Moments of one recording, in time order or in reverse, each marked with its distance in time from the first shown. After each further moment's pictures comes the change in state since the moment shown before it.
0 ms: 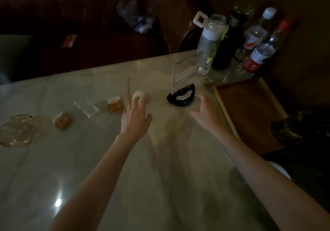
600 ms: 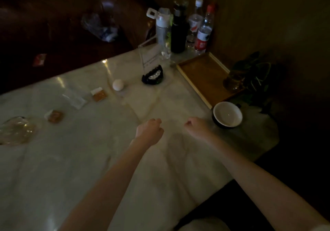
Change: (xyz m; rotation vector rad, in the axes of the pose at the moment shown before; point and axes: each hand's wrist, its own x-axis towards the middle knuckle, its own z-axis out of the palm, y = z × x) left_hand -0.148 0.066 0.014 0.074 -0.401 0.254; right_hand -0.203 0.041 0.005 0.076 -0.194 0.288
